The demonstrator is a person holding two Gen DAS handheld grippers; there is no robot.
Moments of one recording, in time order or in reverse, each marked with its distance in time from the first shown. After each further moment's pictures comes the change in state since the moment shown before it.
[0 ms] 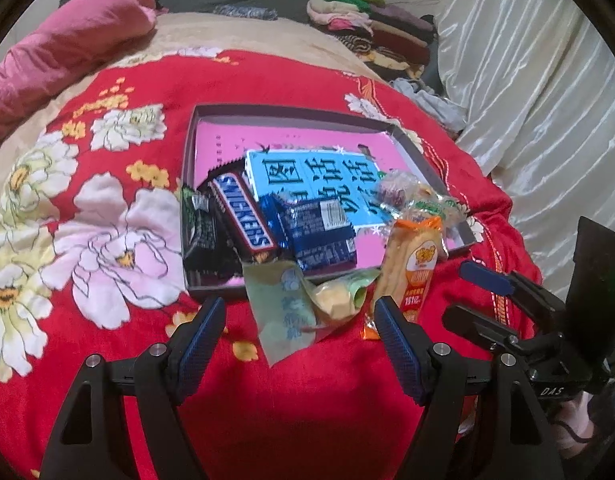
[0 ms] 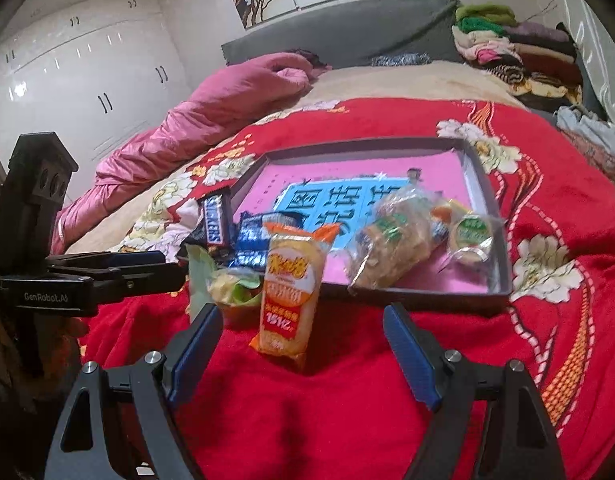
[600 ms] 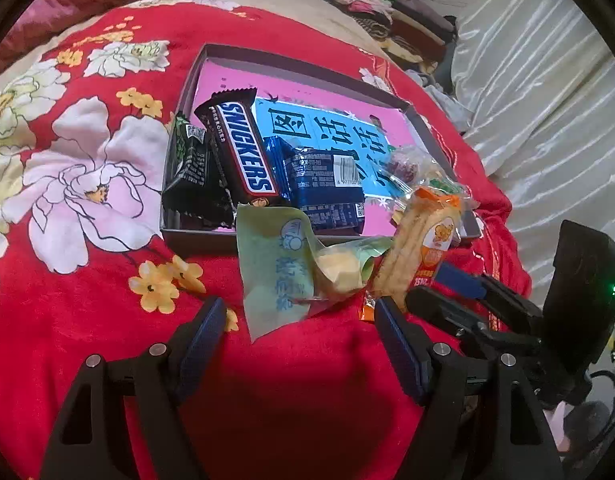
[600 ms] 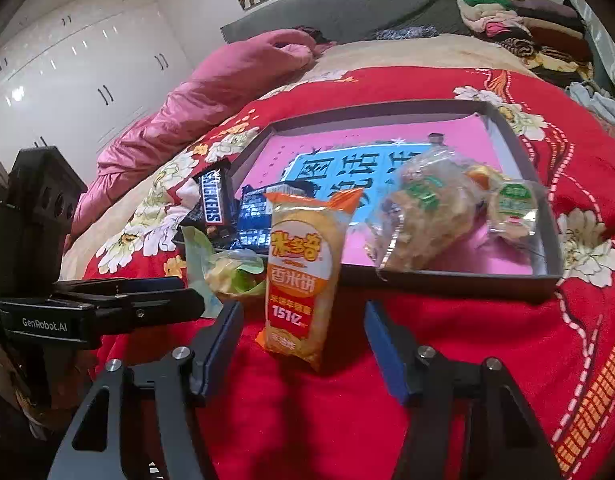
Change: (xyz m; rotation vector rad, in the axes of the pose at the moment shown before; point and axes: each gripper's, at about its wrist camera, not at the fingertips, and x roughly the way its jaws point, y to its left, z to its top) left arm 0.031 0.012 -0.015 -0.137 0.086 -0.077; right arm 0.034 0.001 -0.001 0.032 0.082 0.052
